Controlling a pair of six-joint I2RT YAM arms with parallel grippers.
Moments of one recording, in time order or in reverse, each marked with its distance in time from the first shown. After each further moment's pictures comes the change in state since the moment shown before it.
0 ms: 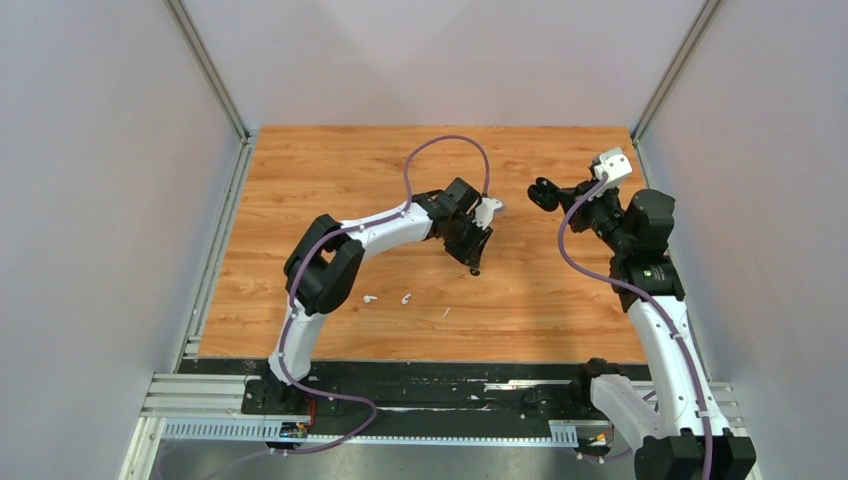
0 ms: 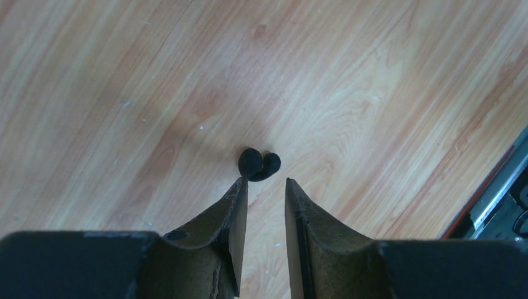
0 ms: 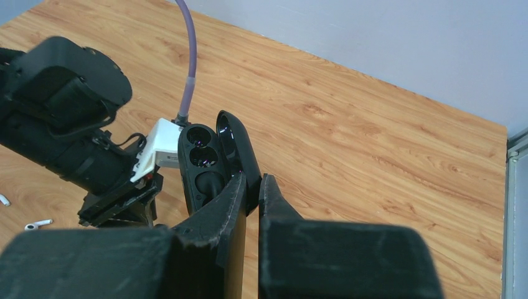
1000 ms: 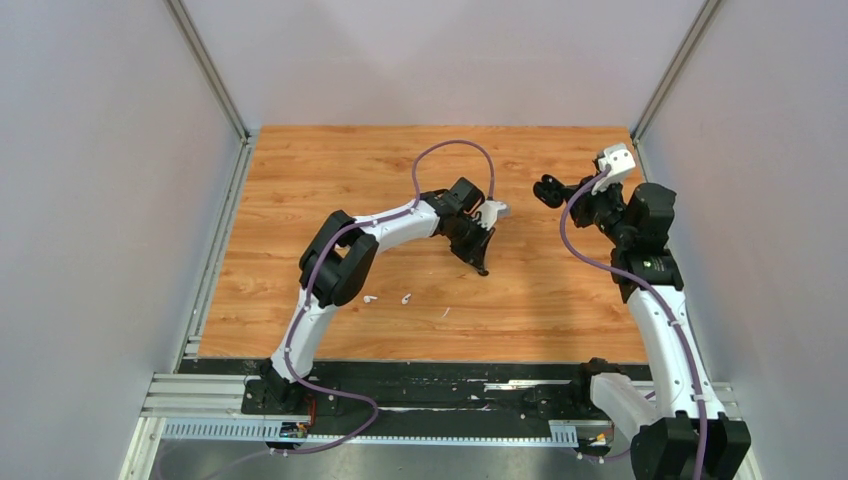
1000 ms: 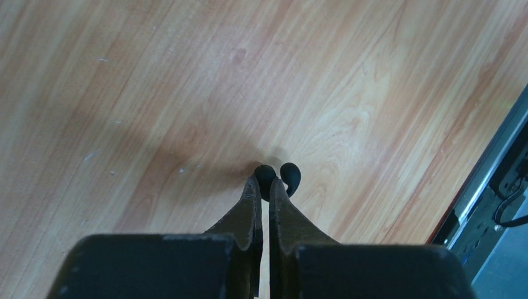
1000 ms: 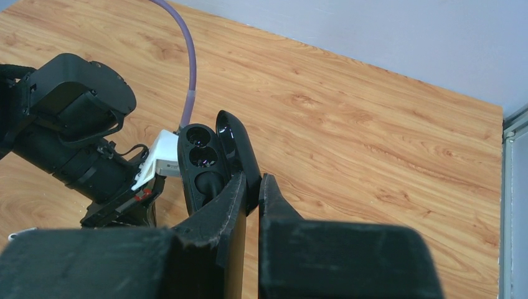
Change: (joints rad) left arm 0.013 0.143 0.110 -0.018 0.133 -0.025; right arm -0.048 0.053 0.008 0.015 0.000 0.015
